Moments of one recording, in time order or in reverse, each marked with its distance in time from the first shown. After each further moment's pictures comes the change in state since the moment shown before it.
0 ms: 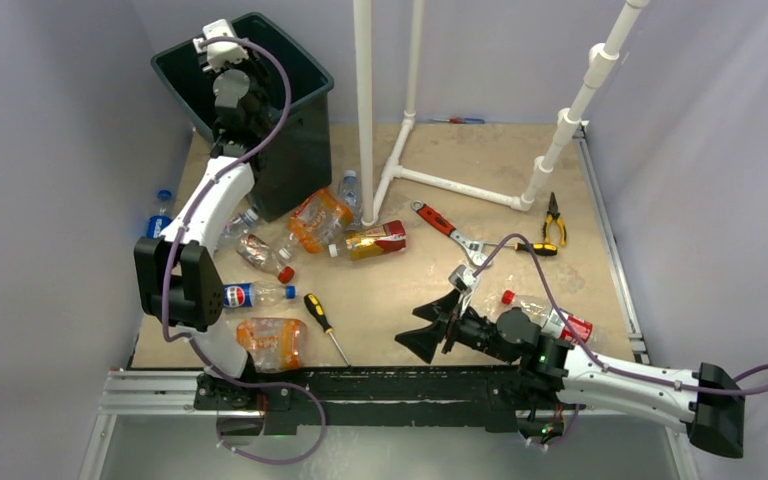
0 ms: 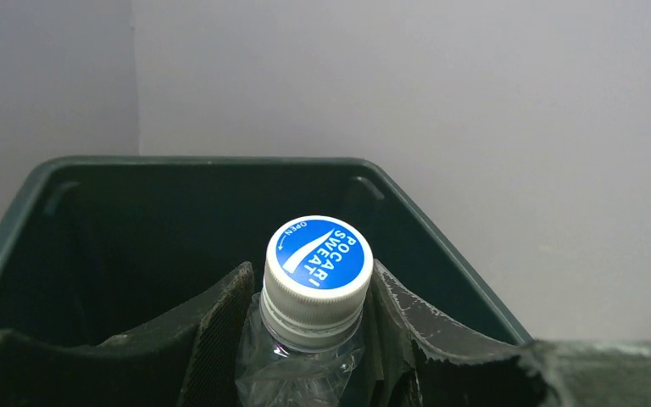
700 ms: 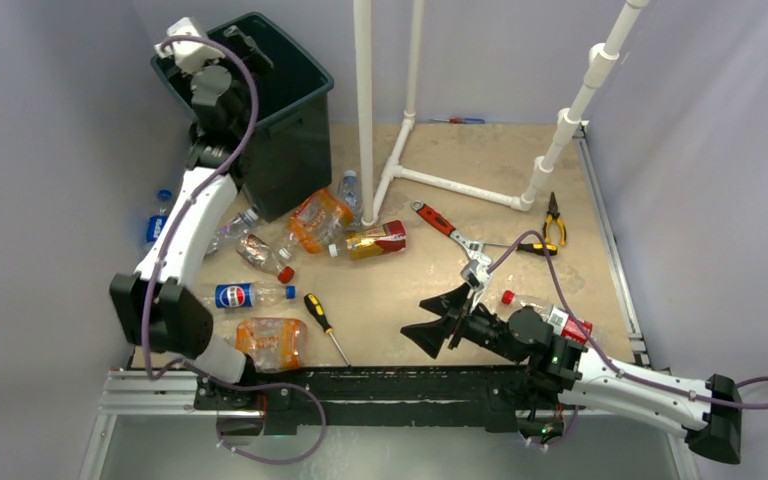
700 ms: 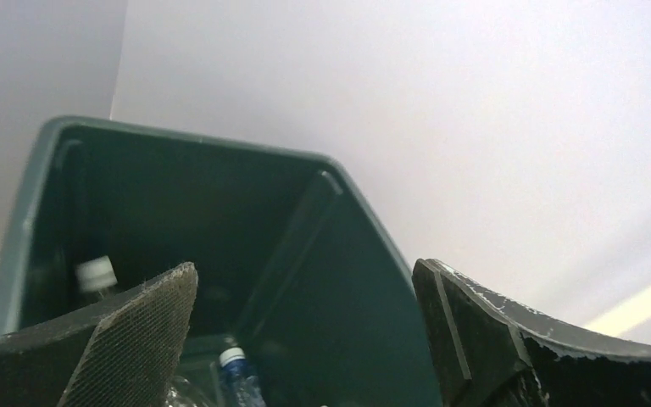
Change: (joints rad) left arm 0.000 -0.113 0.017 -0.243 0.008 -0.243; right arm 0.000 -0.114 0.054 -0.141 0.051 -0.023
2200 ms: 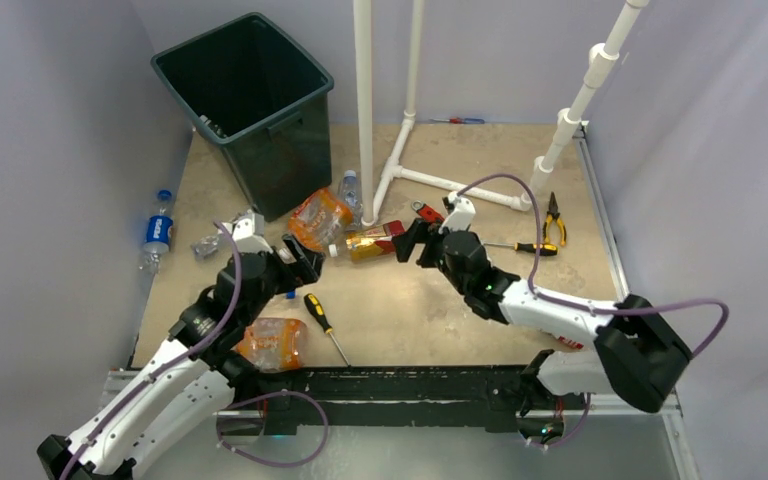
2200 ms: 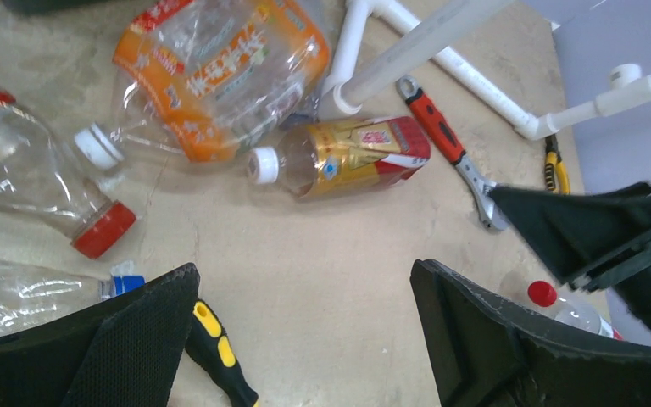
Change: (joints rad) left arm -0.446 -1.030 -0.975 -0.634 0.240 -0.393; right arm -0.343 0.792 0.365 0.112 0.249 0.084
